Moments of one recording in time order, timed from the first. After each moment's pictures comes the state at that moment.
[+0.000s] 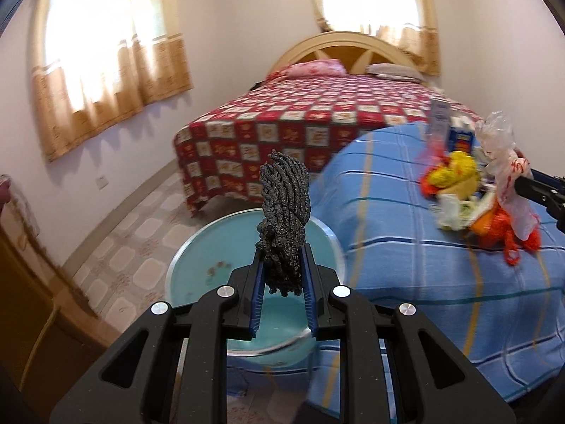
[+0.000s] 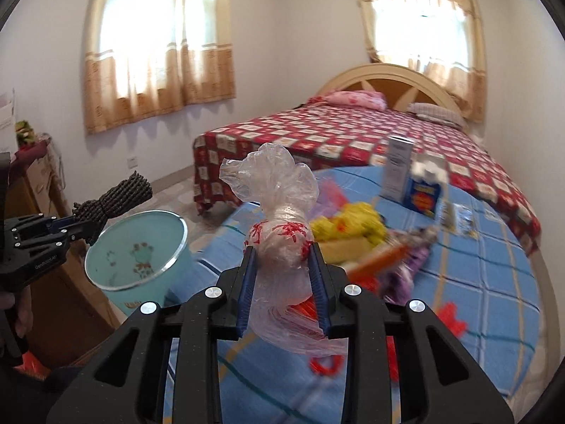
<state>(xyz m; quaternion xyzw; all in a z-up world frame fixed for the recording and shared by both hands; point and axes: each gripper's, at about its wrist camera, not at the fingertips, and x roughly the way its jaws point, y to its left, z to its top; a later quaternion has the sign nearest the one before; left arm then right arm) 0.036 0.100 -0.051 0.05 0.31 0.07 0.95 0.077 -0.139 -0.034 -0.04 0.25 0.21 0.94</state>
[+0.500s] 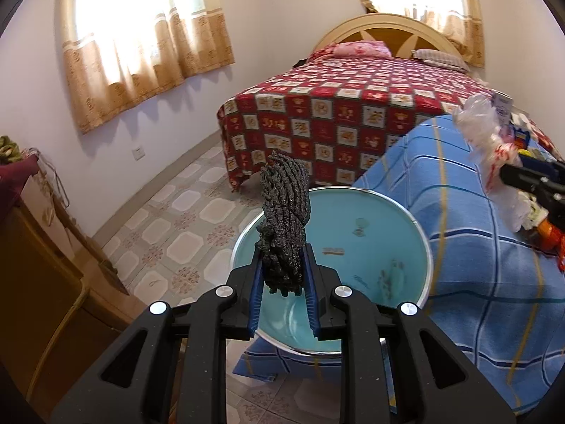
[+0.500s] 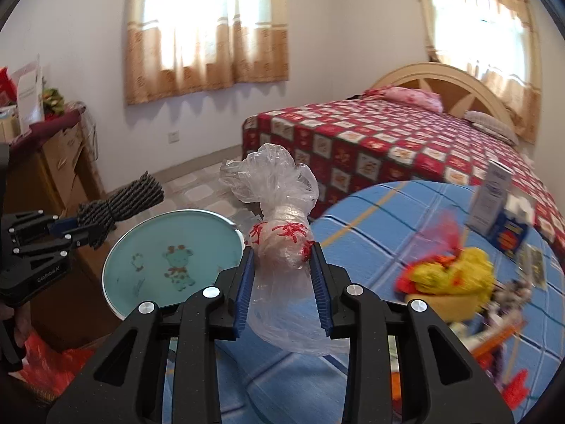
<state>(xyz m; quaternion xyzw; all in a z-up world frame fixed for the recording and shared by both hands) 0.049 0.166 -0.066 0.03 0.35 0.15 0.92 0.132 -0.029 -0.044 -0.09 0.27 0.30 0.91</state>
